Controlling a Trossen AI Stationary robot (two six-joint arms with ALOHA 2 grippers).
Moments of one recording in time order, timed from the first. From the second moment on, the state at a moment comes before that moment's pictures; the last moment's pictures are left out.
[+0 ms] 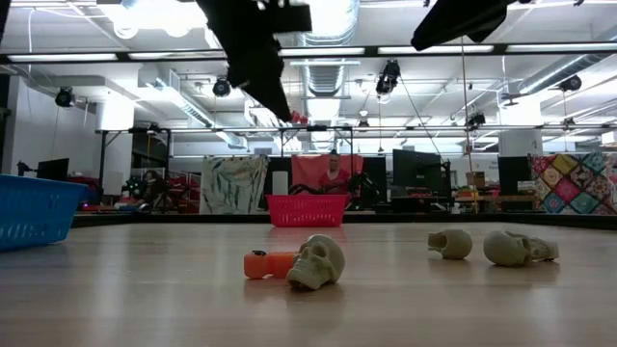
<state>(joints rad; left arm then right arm) -0.14 1.71 1.36 -0.71 -0.63 0.00 0.57 1.50 1.08 -0.43 0.58 0.44</state>
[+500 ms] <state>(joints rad) 0.35 1.71 1.24 -0.34 -0.13 0.25 0.43 1.50 1.08 -0.43 0.60 0.23</state>
